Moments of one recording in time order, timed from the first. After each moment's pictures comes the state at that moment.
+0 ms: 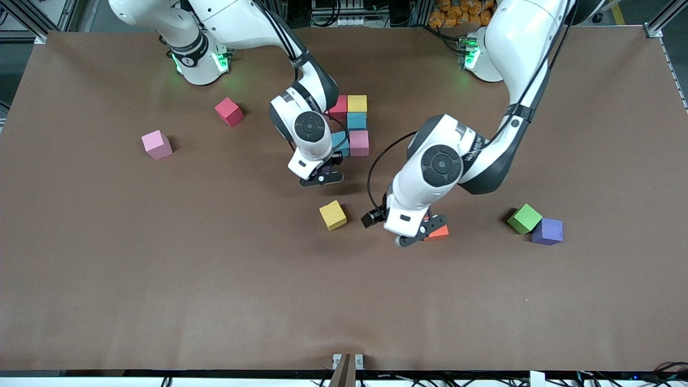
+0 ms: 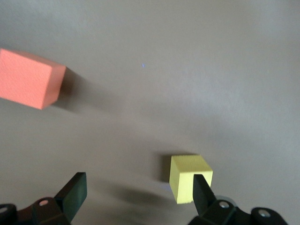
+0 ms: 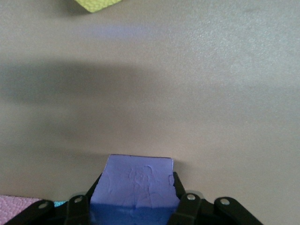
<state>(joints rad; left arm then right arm) -0.38 0.66 -0.23 -1.35 -0.05 2.08 -1.06 0.88 0.59 -0.09 -1.88 0.21 2.34 0.50</state>
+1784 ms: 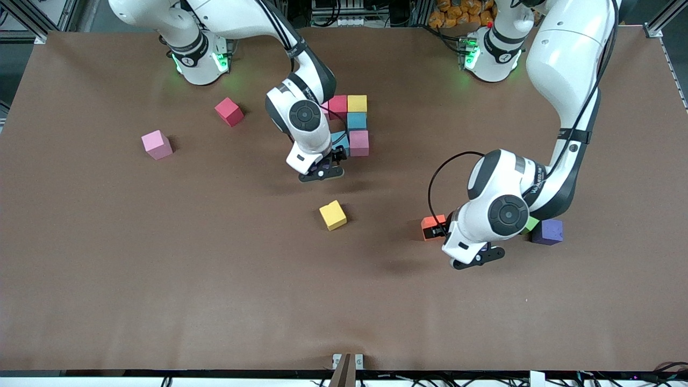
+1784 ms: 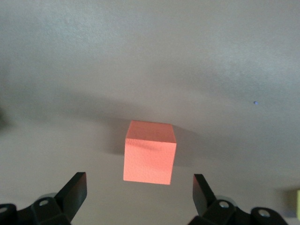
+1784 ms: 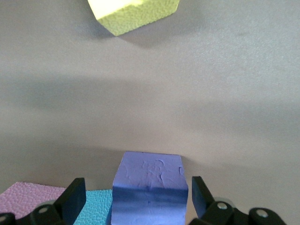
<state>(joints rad) -0.20 0.69 -0.22 -1.39 0.07 1.93 -0.65 0.87 0.52 -0.08 -1.91 0.20 2.37 0.50</state>
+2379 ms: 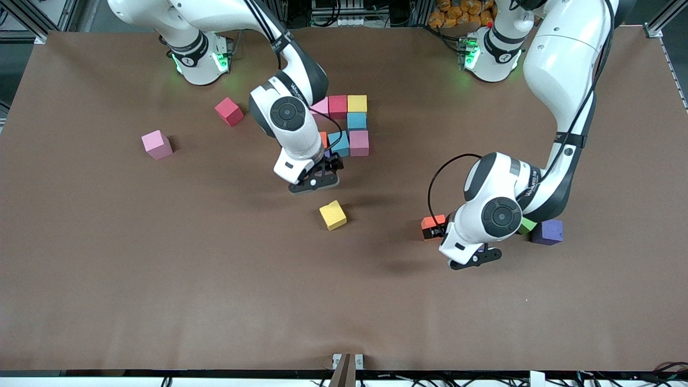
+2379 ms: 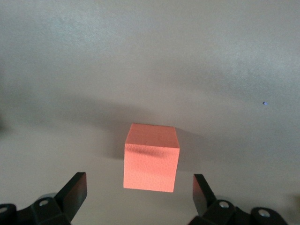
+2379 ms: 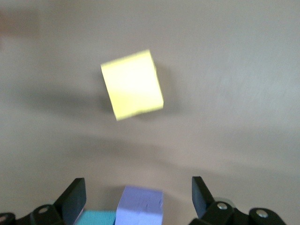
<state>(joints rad) -0.20 0.72 -0.22 -1.40 0.07 1.95 -0.65 0.77 0.50 -0.08 -1.71 0.13 2.28 0.37</state>
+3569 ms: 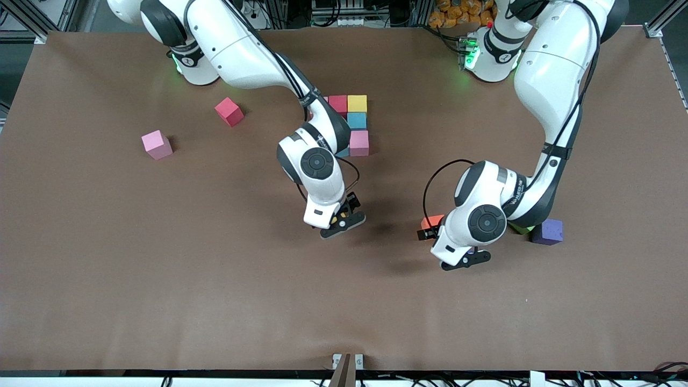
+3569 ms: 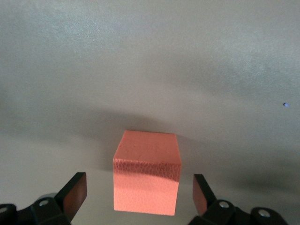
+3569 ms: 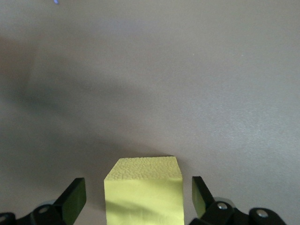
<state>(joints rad) -0.21 0.78 -0.23 -1.40 0.09 1.99 -0.65 0.77 0.89 -0.10 -1.30 0.11 2.29 0.20</state>
